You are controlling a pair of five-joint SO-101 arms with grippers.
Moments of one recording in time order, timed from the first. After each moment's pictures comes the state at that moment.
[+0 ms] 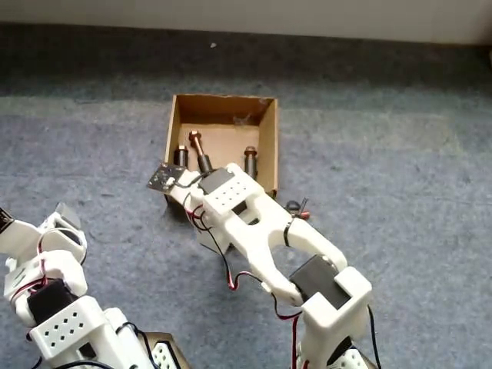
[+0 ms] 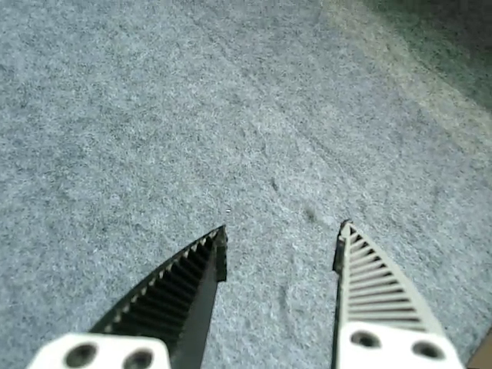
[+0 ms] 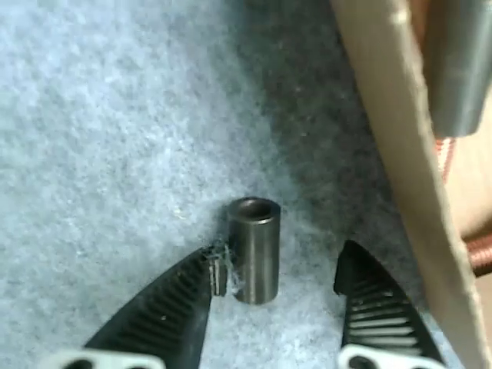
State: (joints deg) left arm -43.3 -75.6 77.9 46.3 19.3; right arm -46.4 14.3 12.5 66.9 26.1
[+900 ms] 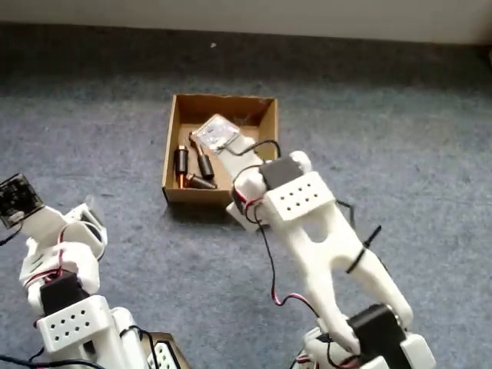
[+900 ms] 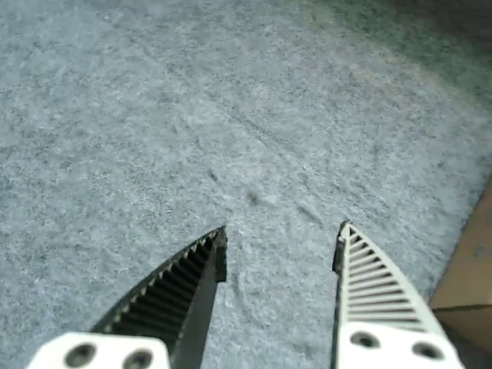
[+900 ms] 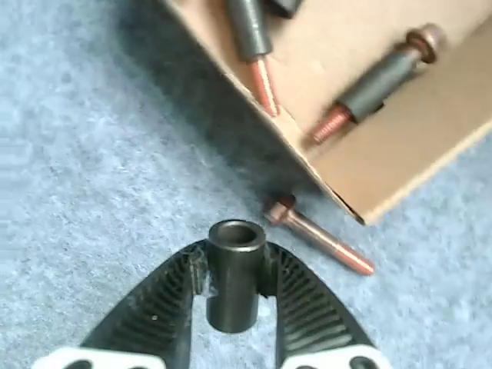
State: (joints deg) left arm -34.0 -75.6 77.8 46.5 15.6; right arm -33.9 -14.0 20.4 74.8 20.4
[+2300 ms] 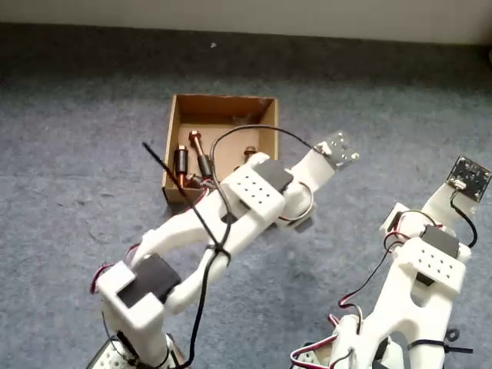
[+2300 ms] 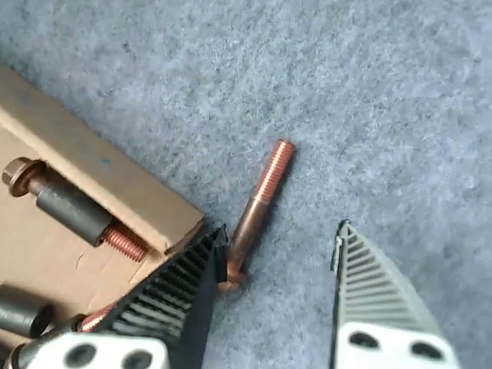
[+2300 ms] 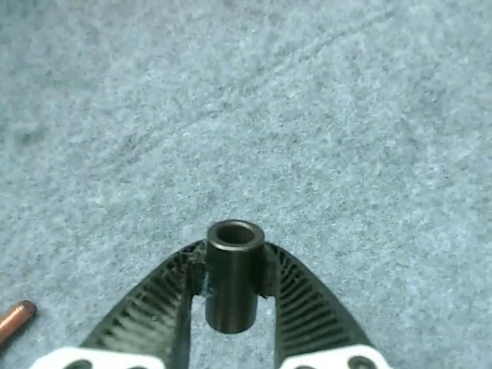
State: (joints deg) left arm 37.8 12.5 5.1 62.6 -6.5; right arm 24.3 -37.2 55.1 48.8 -1.5
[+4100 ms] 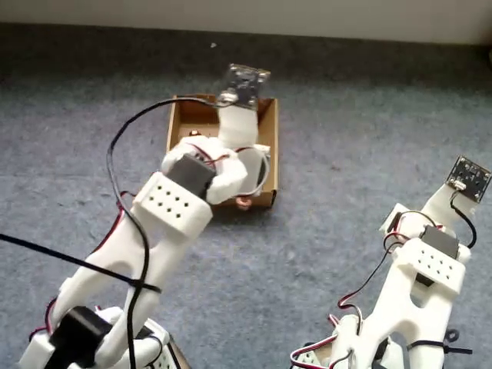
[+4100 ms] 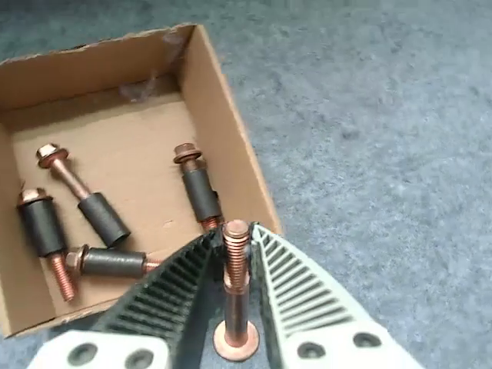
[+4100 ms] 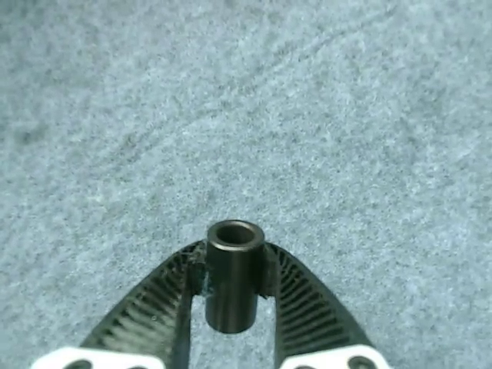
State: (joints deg) left arm 25.3 -17.5 19.0 56.1 21.3; right arm 24.4 -37.5 55.3 48.8 -1.5
